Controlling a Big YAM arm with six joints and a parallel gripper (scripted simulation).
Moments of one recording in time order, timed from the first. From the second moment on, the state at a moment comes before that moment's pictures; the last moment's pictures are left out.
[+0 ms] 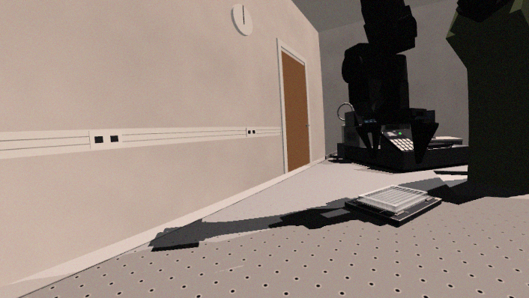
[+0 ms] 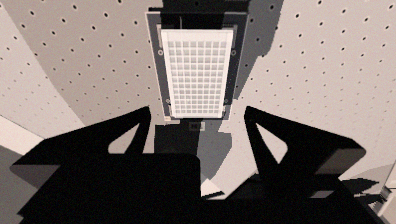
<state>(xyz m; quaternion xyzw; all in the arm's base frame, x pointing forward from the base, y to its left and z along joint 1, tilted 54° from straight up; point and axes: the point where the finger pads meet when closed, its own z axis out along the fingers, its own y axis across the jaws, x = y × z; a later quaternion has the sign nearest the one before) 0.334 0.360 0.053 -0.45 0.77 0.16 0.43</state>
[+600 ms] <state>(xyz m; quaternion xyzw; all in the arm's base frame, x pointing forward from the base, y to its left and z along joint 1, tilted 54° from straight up) 0.348 0.376 0.036 -0.45 0.77 0.16 0.42</state>
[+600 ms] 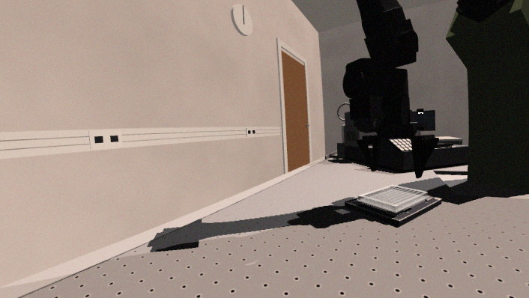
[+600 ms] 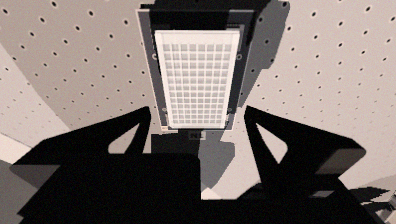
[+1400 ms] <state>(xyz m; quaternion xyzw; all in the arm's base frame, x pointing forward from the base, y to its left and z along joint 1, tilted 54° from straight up) 0.359 0.391 0.022 -0.45 0.77 0.16 0.42</state>
